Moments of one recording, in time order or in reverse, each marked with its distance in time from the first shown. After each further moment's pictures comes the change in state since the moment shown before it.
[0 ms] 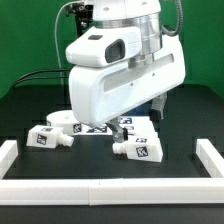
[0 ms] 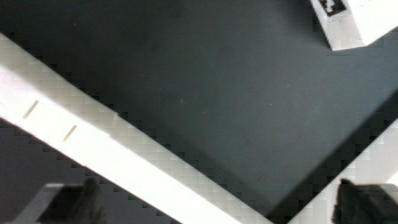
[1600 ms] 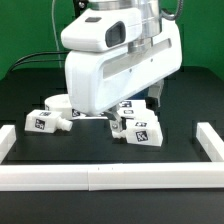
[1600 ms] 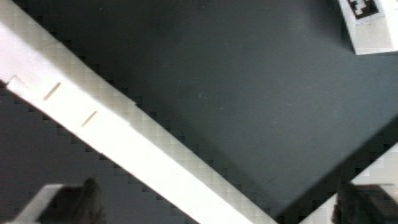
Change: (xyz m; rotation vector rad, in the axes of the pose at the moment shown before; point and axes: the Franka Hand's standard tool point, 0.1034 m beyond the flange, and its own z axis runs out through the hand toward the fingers) arm 0.005 0.011 0.004 -0.039 0.014 -0.104
